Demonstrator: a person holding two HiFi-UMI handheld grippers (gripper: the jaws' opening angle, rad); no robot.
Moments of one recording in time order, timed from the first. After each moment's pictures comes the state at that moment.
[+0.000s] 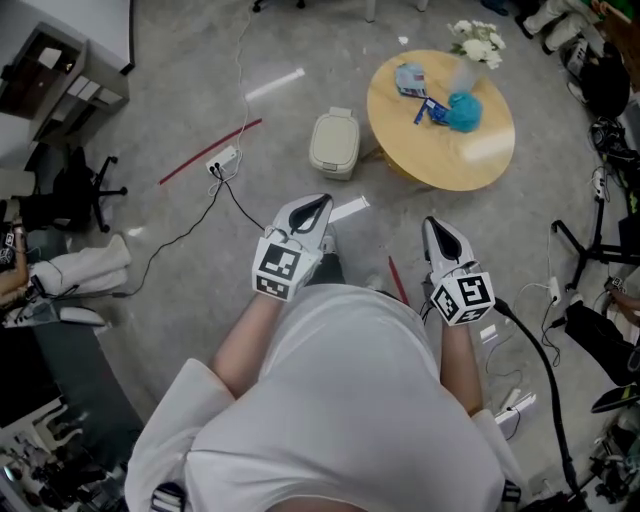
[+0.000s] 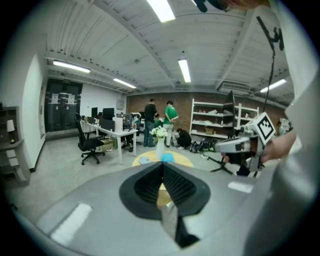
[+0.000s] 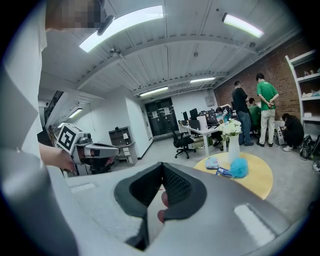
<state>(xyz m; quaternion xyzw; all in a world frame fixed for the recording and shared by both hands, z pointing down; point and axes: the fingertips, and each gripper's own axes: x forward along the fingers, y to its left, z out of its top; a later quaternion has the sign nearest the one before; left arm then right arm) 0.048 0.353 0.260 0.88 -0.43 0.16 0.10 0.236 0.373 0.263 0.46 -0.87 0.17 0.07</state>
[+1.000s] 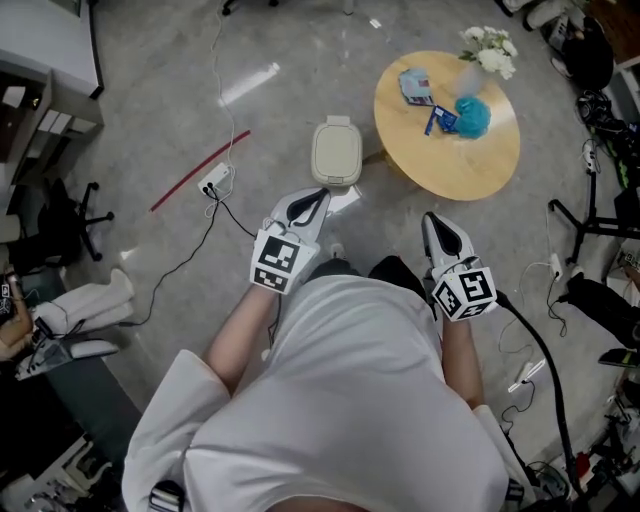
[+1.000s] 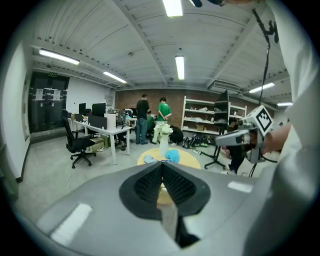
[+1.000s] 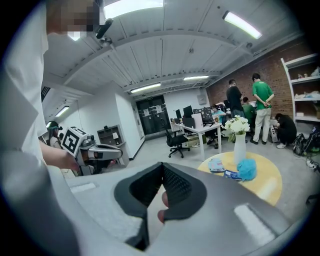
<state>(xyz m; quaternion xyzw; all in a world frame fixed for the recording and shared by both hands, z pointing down) -0.039 0.233 0.288 0.91 -0.35 0.18 0.10 0.145 0.275 0.272 0.50 -0.84 0.19 0.09</state>
